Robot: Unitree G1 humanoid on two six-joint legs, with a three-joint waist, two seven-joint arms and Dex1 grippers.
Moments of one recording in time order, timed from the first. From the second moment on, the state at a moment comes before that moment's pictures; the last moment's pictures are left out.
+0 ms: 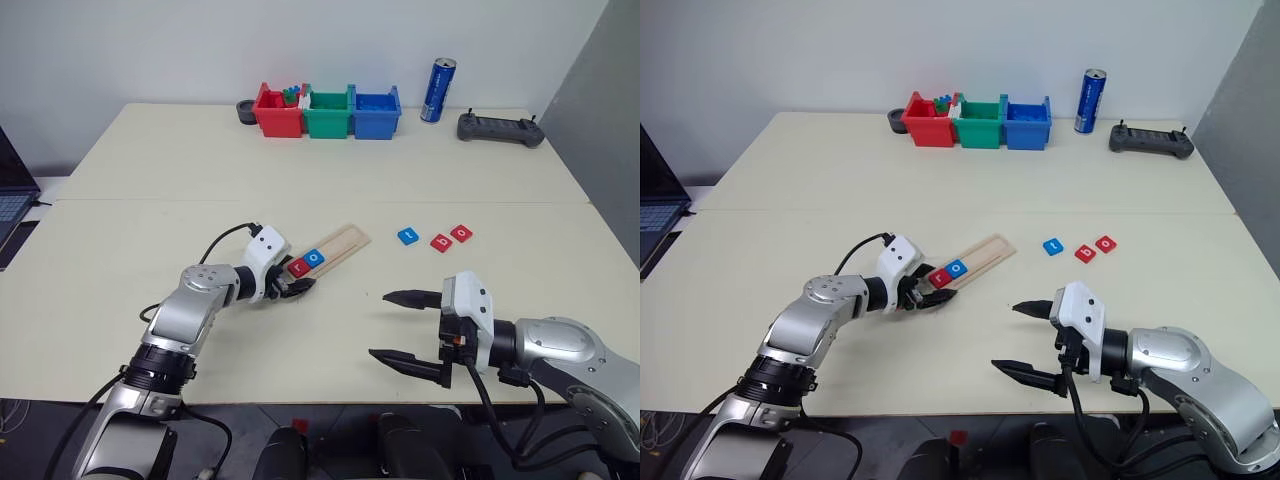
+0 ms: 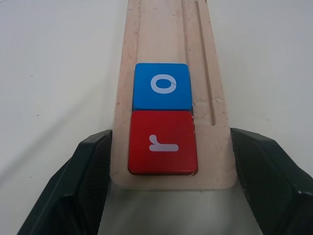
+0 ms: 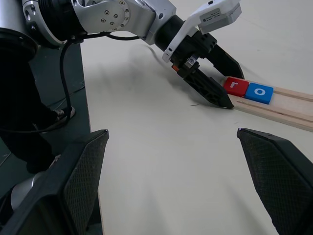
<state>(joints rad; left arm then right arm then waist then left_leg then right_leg) -0.47 0.56 -0.16 0.08 -0.18 0.56 -0.83 -0.09 -0.73 0.06 -0.76 0.65 0.71 0.74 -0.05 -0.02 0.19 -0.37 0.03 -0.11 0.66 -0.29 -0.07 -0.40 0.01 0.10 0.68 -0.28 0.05</state>
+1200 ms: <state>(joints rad) -0.45 0.65 -0.34 0.06 -0.15 0.22 -1.30 0.26 -0.93 -0.13 -0.82 0.55 0.64 0.80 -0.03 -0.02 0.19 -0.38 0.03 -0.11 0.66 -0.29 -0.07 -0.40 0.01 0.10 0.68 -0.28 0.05</state>
